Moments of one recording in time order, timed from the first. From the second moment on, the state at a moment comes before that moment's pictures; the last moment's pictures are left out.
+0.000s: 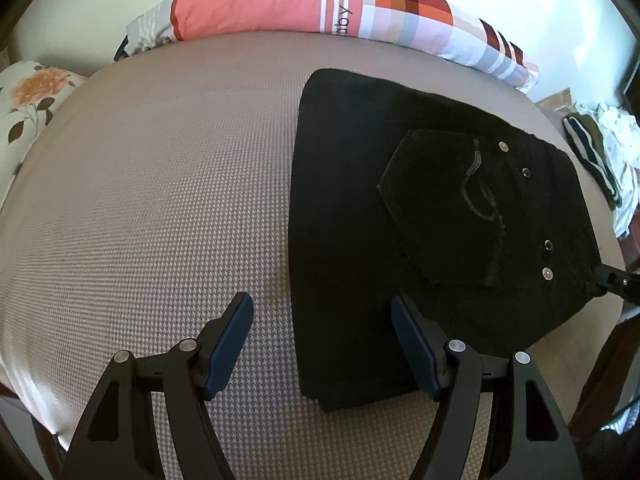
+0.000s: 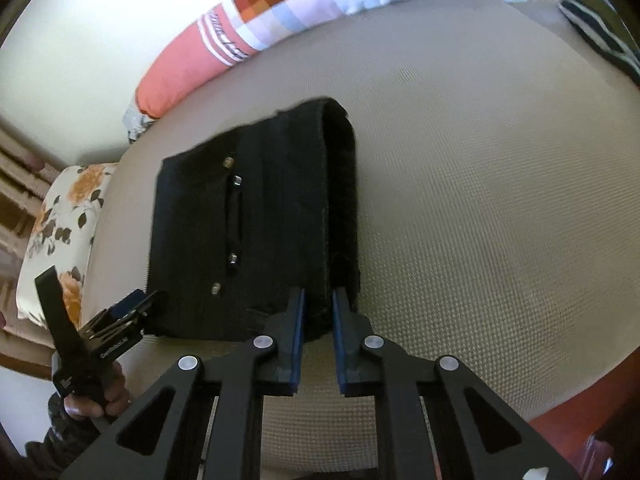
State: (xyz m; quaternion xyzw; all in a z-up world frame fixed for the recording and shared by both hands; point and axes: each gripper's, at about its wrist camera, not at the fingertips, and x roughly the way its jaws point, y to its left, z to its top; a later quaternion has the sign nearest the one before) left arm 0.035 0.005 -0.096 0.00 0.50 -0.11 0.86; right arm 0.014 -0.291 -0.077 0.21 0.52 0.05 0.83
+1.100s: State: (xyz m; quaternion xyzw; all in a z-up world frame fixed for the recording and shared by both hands) left arm 0.047 0.031 -0.089 -0.09 0.50 -0.13 0.85; right arm 0.055 -0.304 -0.078 0.23 0.51 0.05 0.83
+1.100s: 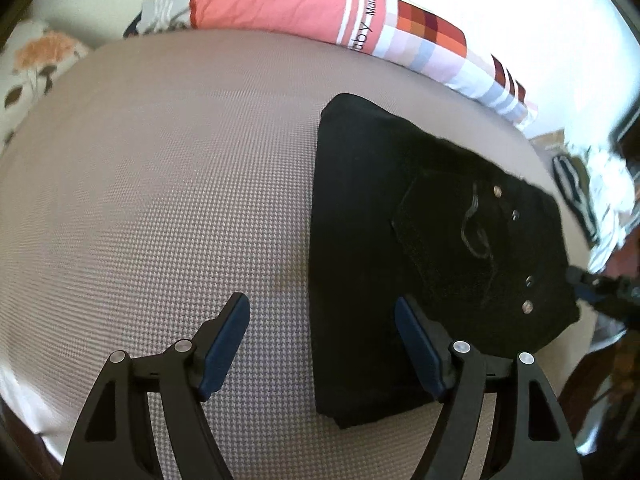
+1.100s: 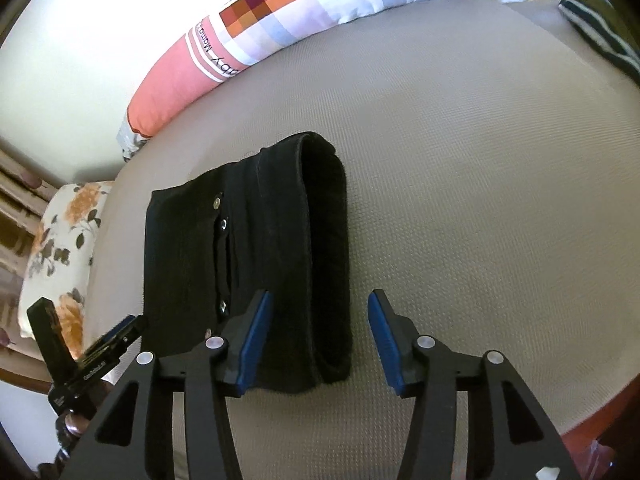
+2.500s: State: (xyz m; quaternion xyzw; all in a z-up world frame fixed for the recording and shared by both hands) left arm 0.133 0.037 -0.118 -0.22 0.55 -0.27 0.76; right arm 0.103 -0.319 -0.145 0.37 0.52 0.23 0.73
